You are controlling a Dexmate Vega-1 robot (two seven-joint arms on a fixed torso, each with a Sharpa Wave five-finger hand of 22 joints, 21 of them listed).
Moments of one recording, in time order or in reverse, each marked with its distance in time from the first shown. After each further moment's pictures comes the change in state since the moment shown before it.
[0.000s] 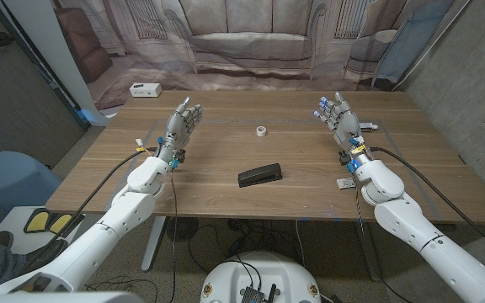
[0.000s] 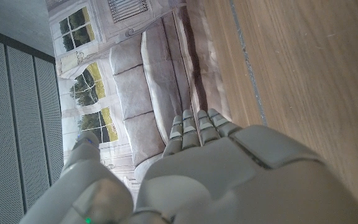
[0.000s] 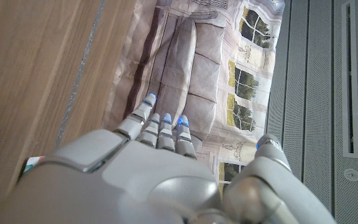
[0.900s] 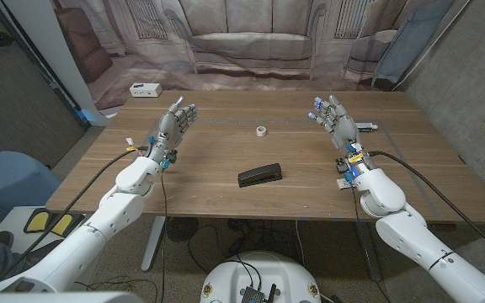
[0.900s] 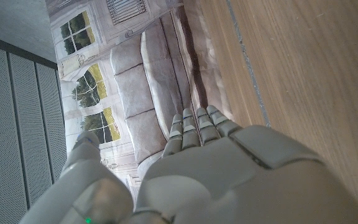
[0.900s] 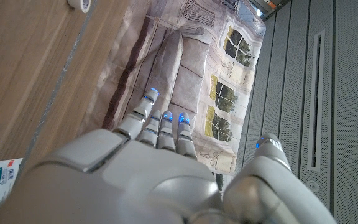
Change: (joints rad) left arm 0.020 0.047 -0.029 -0.007 -0.013 0.001 -0.033; left_hand 0.005 0.005 0.007 -0.007 -0.004 0.018 0.000 -0.006 0.000 0.016 0.000 -0.005 0.004 0.021 0.004 -0.005 0.000 0.035 0.010 0.004 0.000; right arm -0.114 -0.021 0.006 -0.146 -0.145 0.041 -0.087; right_hand 0.011 0.011 -0.003 -0.003 0.000 0.003 0.011 -0.005 0.000 0.018 0.007 0.000 0.000 0.032 0.002 0.008 0.003 0.066 -0.002 0.015 0.000
